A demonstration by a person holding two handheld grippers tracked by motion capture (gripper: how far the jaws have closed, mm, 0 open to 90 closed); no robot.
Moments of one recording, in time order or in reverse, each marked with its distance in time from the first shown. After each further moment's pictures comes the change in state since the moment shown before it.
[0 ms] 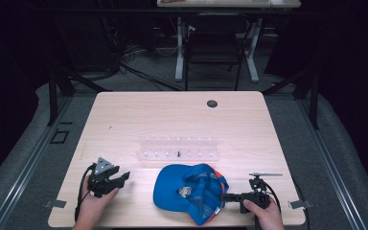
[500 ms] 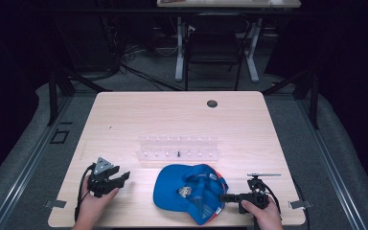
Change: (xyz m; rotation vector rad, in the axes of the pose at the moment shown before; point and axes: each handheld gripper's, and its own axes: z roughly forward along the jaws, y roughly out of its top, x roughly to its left) left arm 0.001 0.000 -0.001 -0.001 -0.007 -0.002; right arm -0.001 -0.001 0.004 0.010 -0.057 -0.003
